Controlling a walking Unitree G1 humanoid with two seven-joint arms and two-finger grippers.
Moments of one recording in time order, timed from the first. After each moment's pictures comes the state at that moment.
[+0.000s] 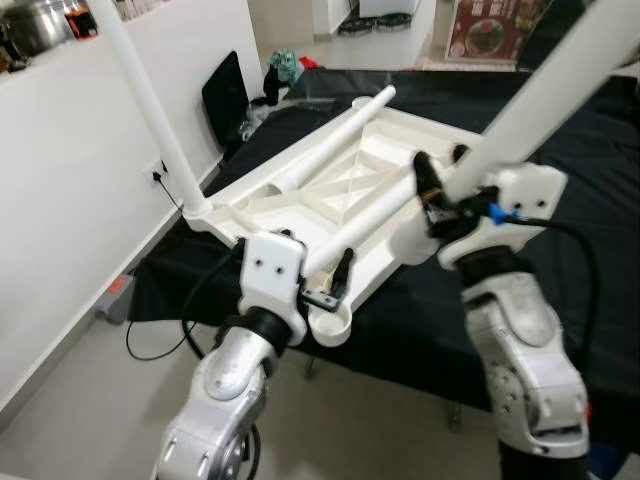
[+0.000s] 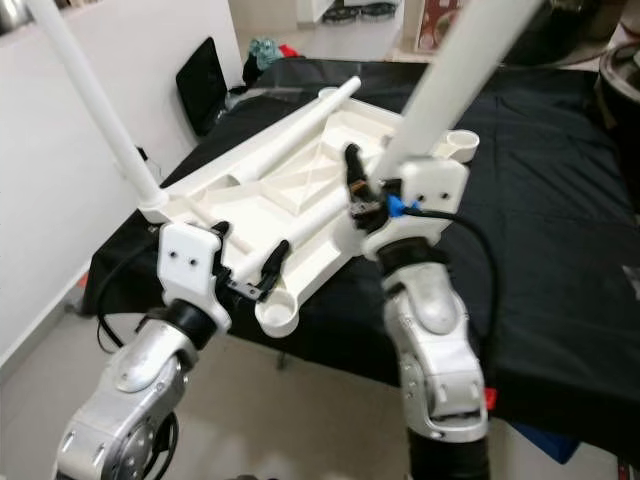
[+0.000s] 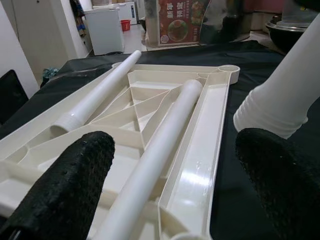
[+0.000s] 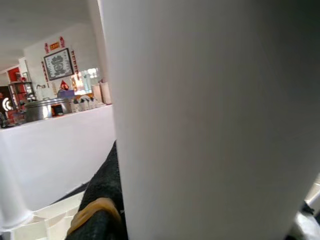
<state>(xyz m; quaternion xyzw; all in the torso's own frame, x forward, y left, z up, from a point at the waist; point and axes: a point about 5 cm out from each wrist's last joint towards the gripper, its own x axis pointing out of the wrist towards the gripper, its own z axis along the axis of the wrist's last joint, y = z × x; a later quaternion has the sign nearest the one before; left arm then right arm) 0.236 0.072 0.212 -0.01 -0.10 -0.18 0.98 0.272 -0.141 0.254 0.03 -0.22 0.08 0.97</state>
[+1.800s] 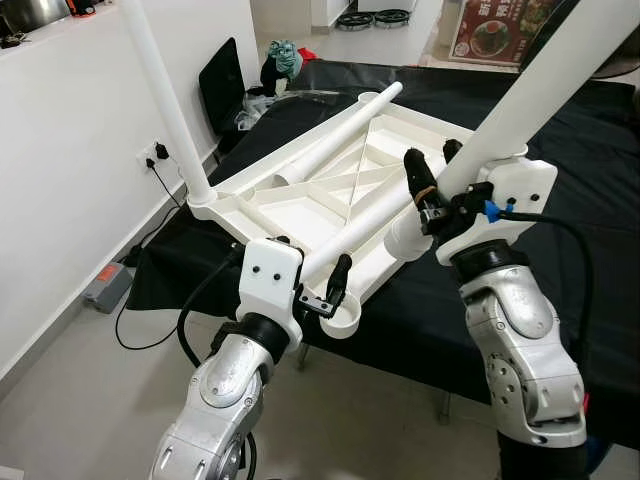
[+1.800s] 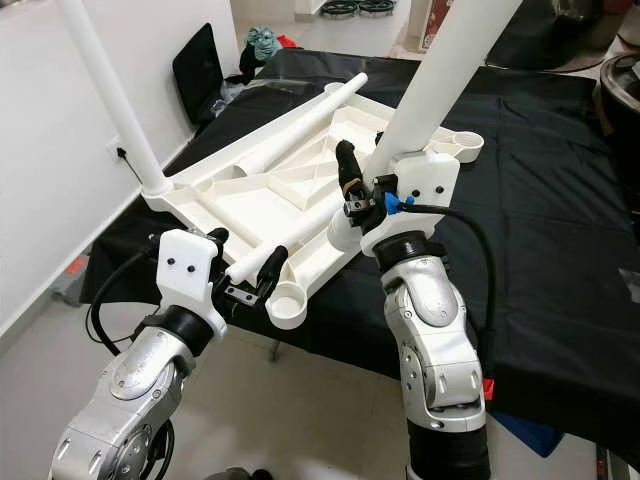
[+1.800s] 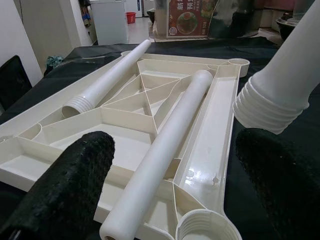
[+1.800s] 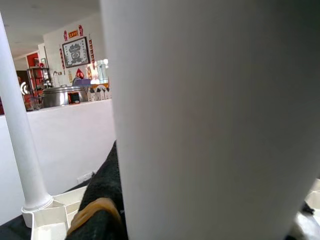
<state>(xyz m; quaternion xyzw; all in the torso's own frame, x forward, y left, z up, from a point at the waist) 0.234 0.074 0.208 -0.01 -0.09 -0.17 0.98 0.277 -0.141 0.260 0.01 -0.23 0.11 0.97</state>
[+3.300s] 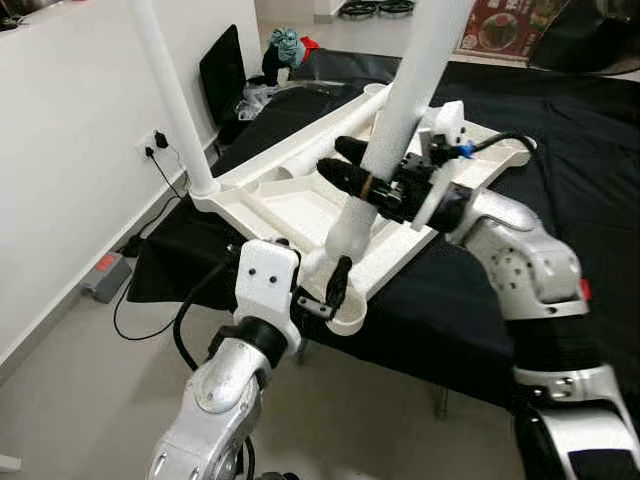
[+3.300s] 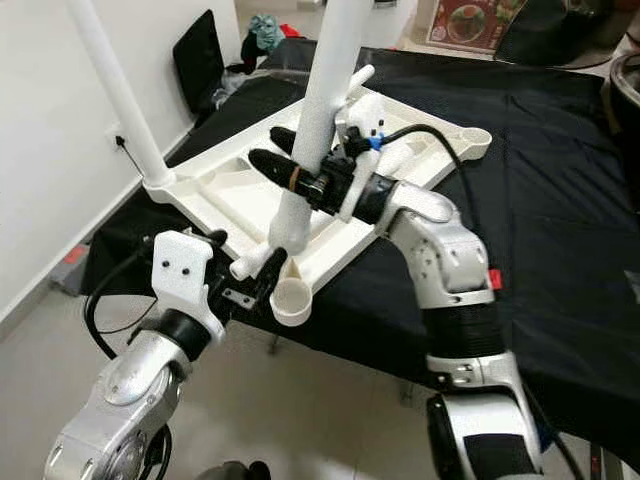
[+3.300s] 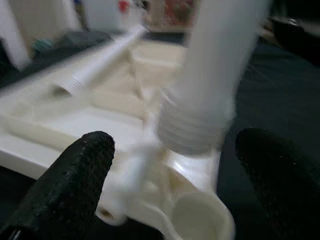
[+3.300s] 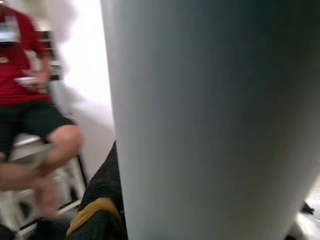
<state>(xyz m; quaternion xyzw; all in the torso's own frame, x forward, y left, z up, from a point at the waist) 0.221 0.068 0.197 -0.03 -0.05 -0.23 0.97 0.326 -0.119 0.282 0.02 -0.13 0.55 0.83</state>
